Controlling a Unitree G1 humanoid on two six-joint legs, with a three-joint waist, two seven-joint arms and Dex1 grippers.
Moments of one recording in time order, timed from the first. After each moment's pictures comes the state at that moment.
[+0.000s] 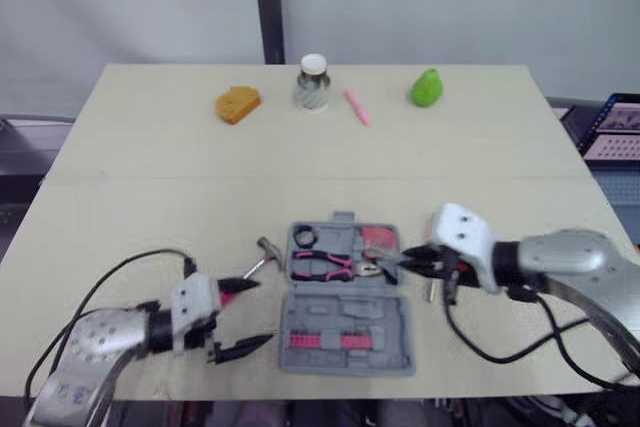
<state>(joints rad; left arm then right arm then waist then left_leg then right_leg) 0.35 0.69 0.15 -0.44 -0.34 0.14 -1.00 -0.43 -1.02 0.23 -0.70 0.51 0.97 0.82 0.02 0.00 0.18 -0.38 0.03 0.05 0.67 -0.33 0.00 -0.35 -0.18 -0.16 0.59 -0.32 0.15</state>
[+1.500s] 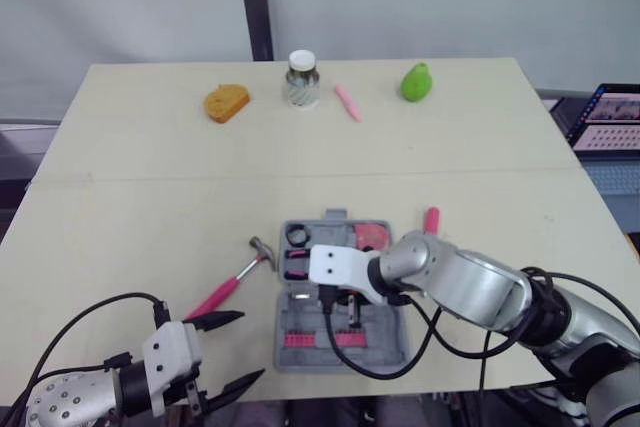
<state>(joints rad) 0.61 0.64 0.23 -0.62 -0.34 0.09 -0.90 -0.82 -0.63 0.82 -0.56 0.29 1.27 0.73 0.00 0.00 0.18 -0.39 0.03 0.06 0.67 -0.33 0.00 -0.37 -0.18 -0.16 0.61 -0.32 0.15</state>
